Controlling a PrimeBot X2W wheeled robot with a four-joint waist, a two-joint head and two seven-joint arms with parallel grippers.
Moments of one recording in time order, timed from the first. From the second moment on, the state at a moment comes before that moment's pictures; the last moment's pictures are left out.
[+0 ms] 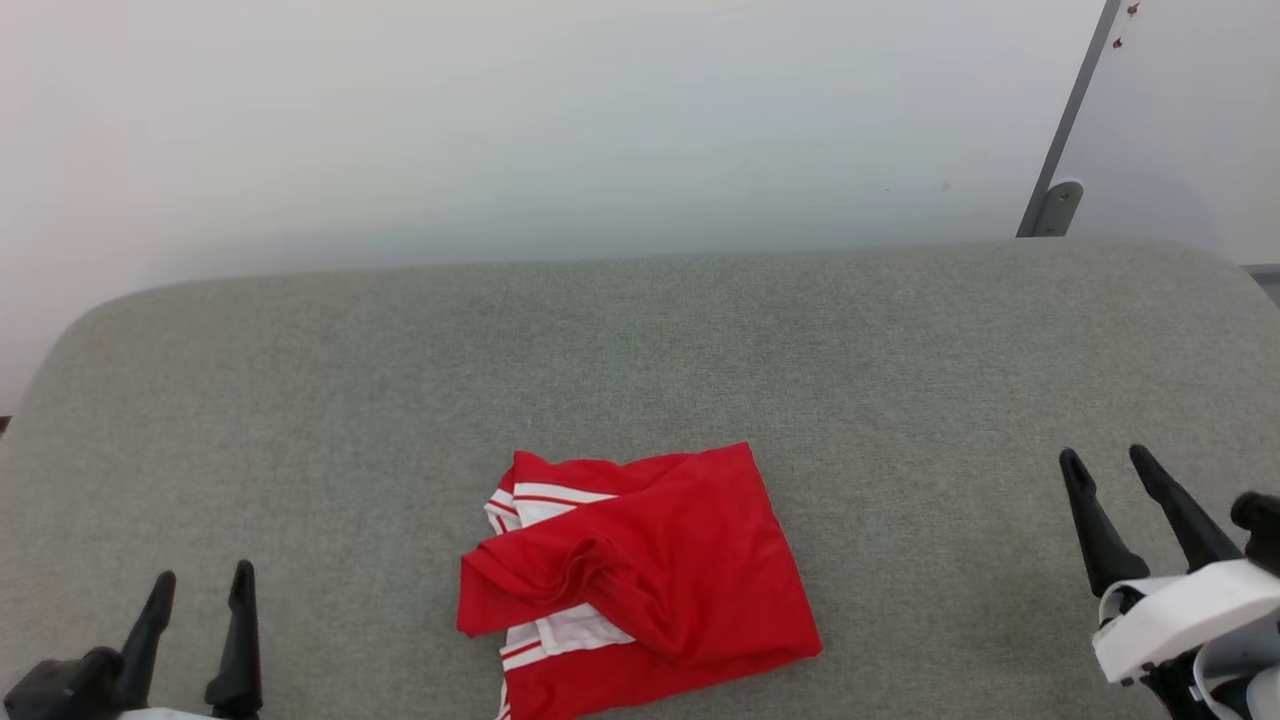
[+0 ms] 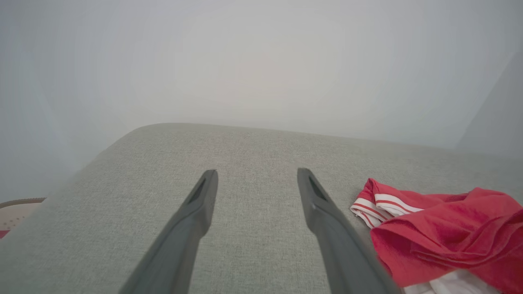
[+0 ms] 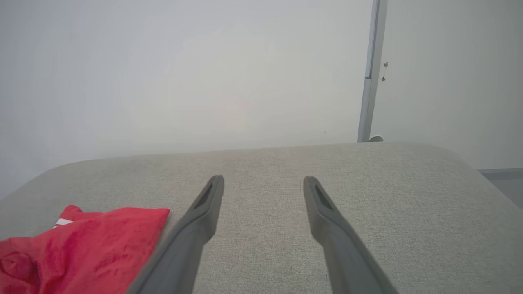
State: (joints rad) left arm 0.05 0.35 0.06 0.23 -0.46 -0.08 -0.26; right arm -0.16 -0.34 0.13 0.24 0.53 0.13 -0.10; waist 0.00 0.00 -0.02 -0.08
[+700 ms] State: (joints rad) left arm 0.07 0.33 0.10 0.26 -0.42 -0.11 -0.26; right arm -0.12 -0.32 0.11 0.27 0.49 0.13 -0.13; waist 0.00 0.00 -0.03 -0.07
